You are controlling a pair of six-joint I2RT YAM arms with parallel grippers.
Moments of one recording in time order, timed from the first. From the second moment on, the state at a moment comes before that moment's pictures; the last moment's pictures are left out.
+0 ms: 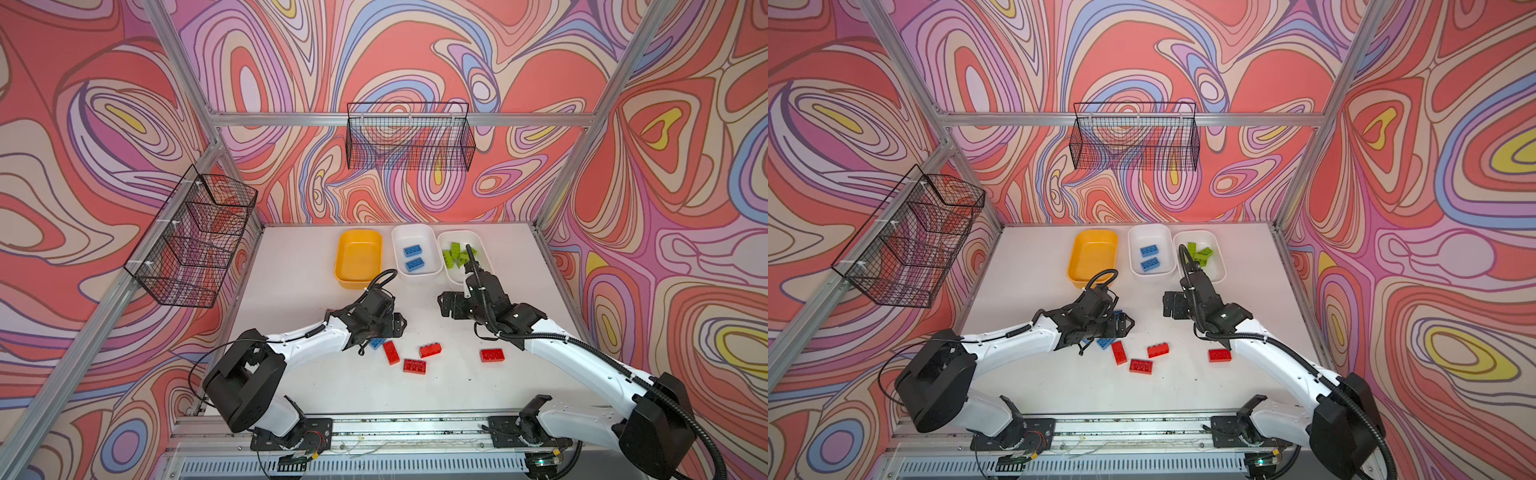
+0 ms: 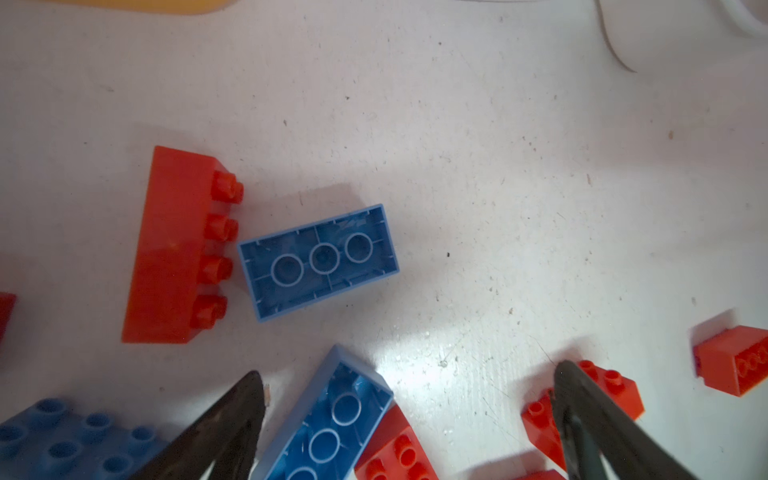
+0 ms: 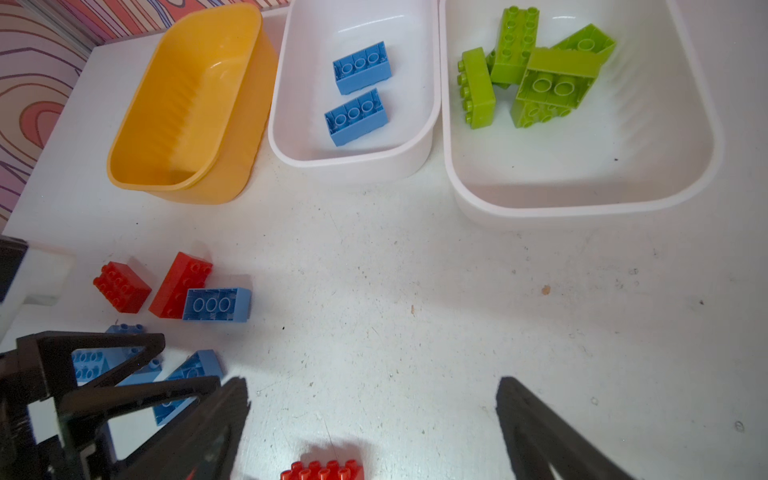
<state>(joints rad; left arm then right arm) -0.73 1.51 0.83 -0.27 -0.07 -0.68 0.57 1.18 0.84 -0.40 0.13 0.48</state>
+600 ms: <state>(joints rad) -0.65 1.65 0.91 -0.29 -0.08 -0.66 0.57 1.16 0.82 -0.40 0.14 0.48</state>
